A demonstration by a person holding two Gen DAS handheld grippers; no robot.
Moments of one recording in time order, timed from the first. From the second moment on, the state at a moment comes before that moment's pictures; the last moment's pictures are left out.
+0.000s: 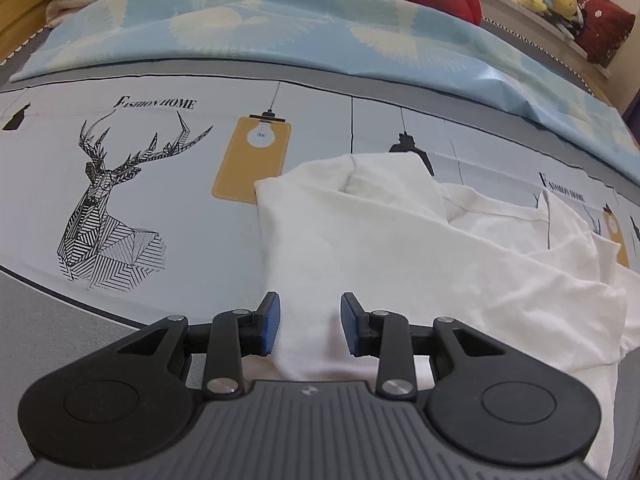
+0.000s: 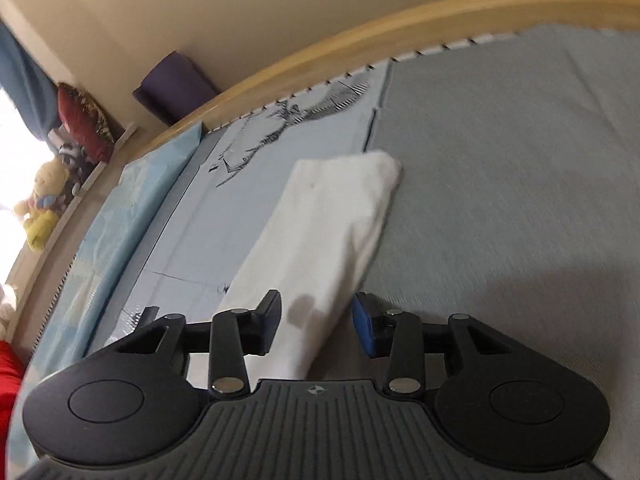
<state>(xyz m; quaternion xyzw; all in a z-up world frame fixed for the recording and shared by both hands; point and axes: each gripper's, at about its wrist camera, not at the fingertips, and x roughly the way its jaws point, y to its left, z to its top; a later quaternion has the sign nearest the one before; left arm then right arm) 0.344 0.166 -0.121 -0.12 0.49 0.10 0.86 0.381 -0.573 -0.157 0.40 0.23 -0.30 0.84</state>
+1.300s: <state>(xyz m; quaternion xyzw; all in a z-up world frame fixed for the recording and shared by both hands) 0.341 0.124 -0.098 -0.20 0.45 -0.04 0.87 0.317 -0.172 -0.089 0.18 0.48 0.02 0.86</state>
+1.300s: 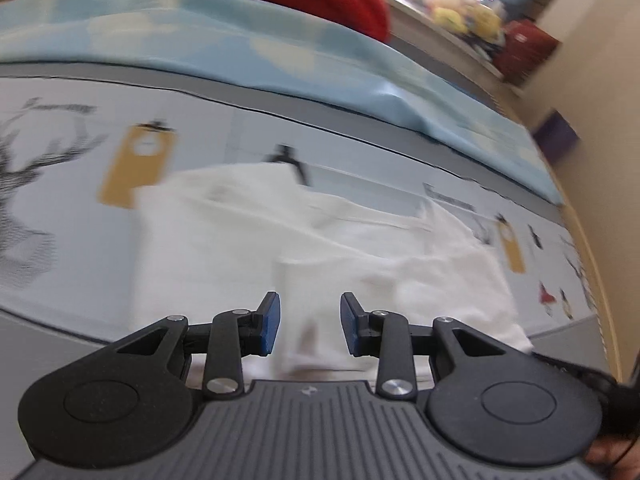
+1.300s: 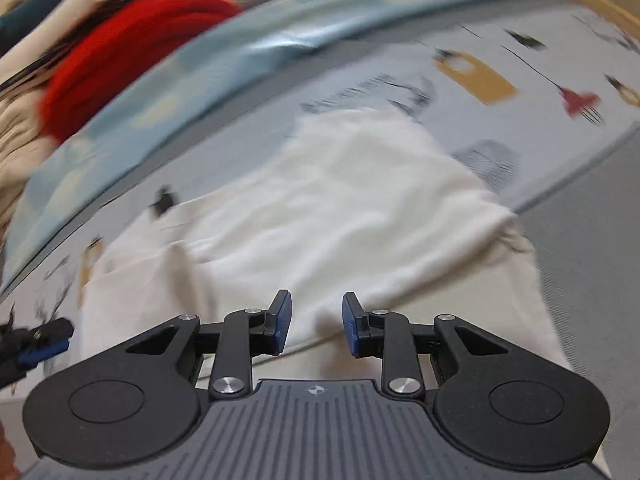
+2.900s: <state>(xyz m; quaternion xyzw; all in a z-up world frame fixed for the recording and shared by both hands) 0.329 0.195 -0.106 -0.26 0.43 0.19 0.84 0.335 -0.196 -0.104 0.28 0.49 -0.02 0.83</state>
